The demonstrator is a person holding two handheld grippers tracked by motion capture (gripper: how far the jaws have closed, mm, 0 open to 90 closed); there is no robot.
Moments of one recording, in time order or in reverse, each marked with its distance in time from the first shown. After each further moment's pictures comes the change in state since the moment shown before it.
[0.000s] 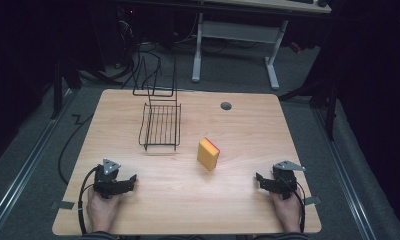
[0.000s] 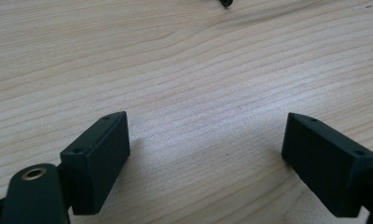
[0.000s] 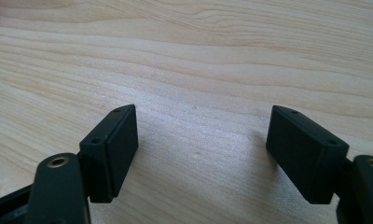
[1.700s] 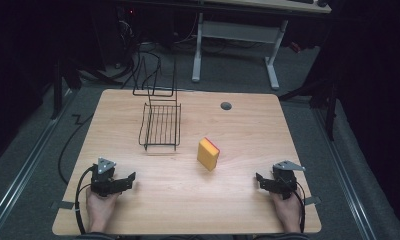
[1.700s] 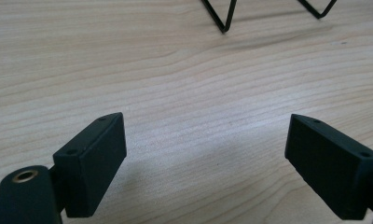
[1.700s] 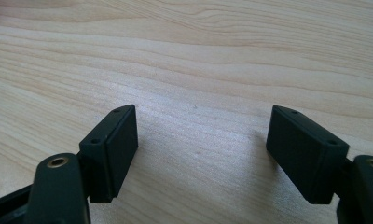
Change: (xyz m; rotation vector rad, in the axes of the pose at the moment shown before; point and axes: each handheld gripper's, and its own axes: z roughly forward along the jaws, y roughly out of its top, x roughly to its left) left arm 0.003 0.005 -0.013 -0.058 -0.025 -0.074; right arm 0.000 0.000 0.000 0.001 0.003 -0.002
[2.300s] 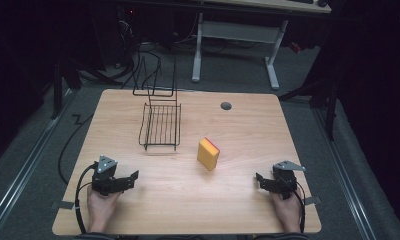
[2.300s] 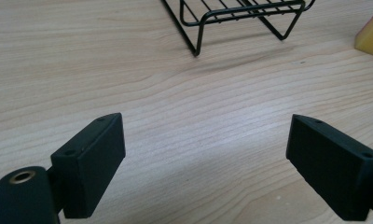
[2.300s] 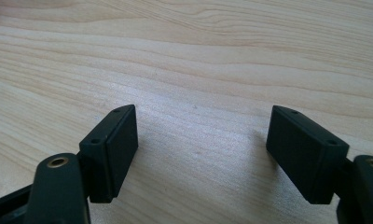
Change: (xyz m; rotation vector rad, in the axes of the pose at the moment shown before) left arm -0.010 0.013 -0.010 -0.029 -0.061 0.028; right arm 0.000 0.000 0.000 0.000 0.001 0.000
